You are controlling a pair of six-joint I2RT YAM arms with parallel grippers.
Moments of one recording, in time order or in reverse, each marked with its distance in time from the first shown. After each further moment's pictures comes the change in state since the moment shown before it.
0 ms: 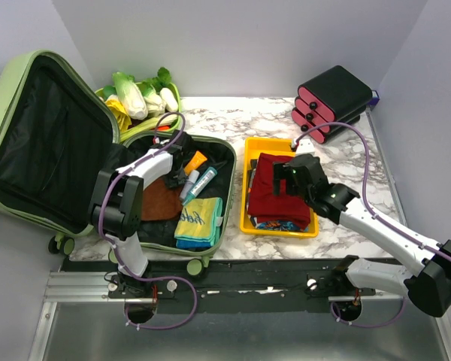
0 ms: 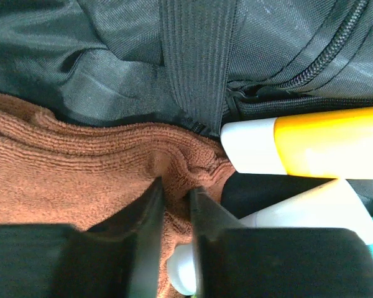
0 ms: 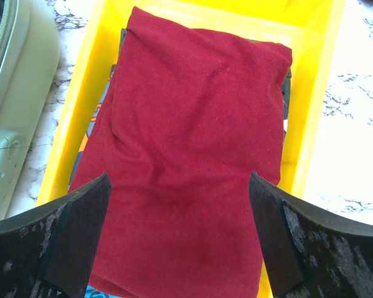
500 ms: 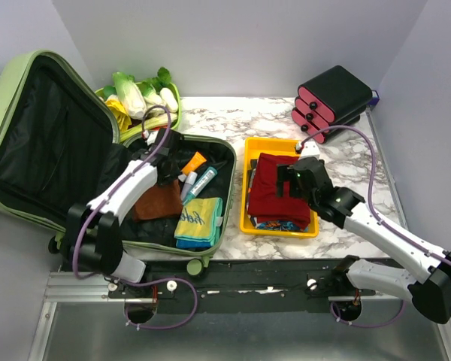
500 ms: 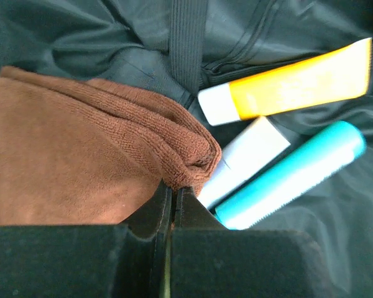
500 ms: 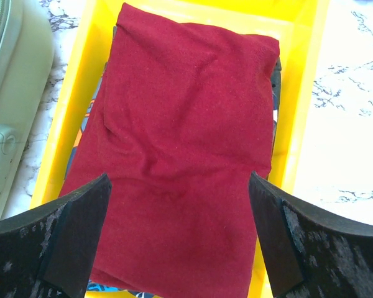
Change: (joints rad) left arm -0.002 -0.242 -0.070 0.006 0.006 0.024; right arm -0.002 -0.049 -0.026 -0.018 0.017 0.019
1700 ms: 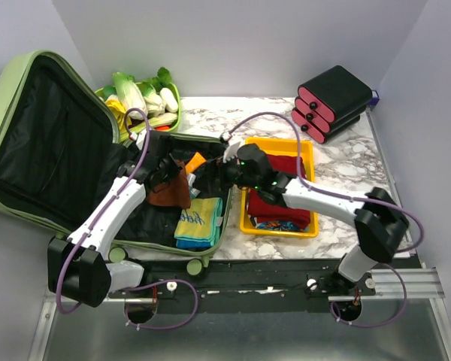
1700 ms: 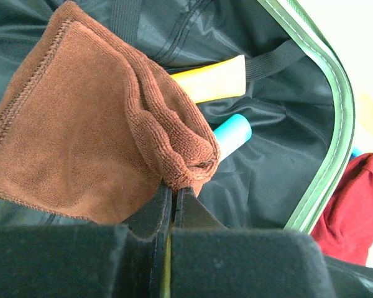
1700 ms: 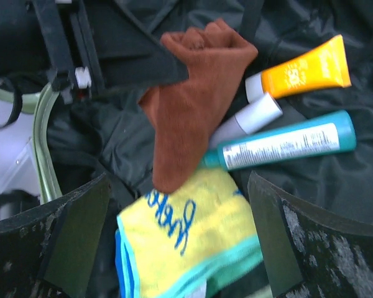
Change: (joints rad) left arm -0.009 -0.298 -0.088 0.101 0.105 -0.179; right arm 0.211 0.505 0.258 0.558 -0.613 0.106
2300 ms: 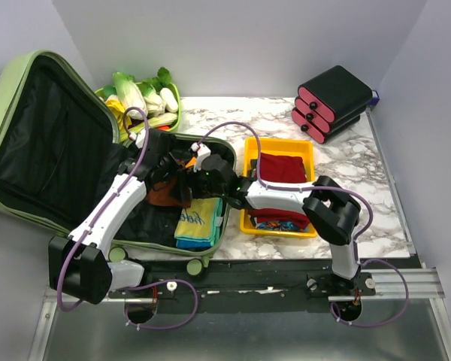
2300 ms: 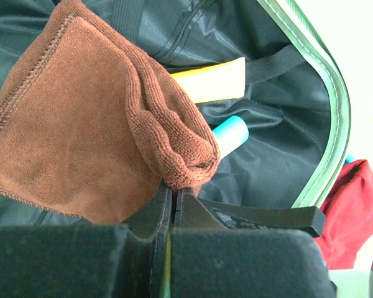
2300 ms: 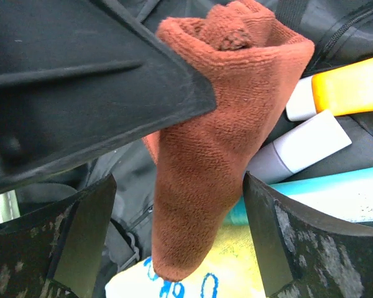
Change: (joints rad) left arm 0.000 0.023 0.030 -0.034 -0.001 -0.052; right arm 0.111 0.383 0.241 0.108 0.104 0.061
